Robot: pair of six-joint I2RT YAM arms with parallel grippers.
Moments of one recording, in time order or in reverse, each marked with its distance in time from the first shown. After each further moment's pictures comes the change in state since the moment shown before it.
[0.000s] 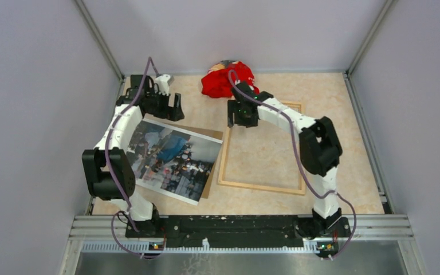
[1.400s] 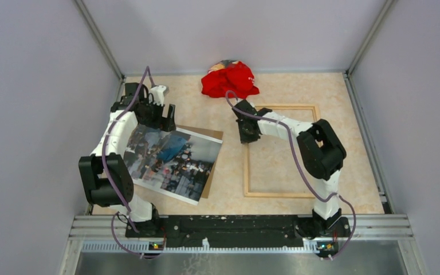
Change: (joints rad) left arm 0.104 -0.037 -0.069 -0.123 -0.076 0.108; right arm 0.050 0.027 -0.226 0.121 0.054 -0.060
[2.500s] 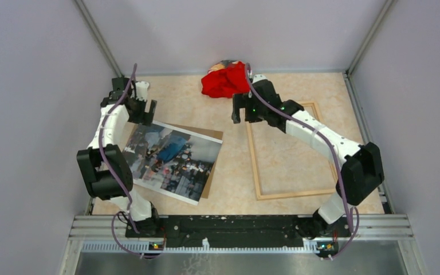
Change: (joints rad) left arm 0.088 0.068 0.092 0.008 -0.311 0.075; right arm -0.013 -0.387 -0.041 0.070 -0.028 -0.097
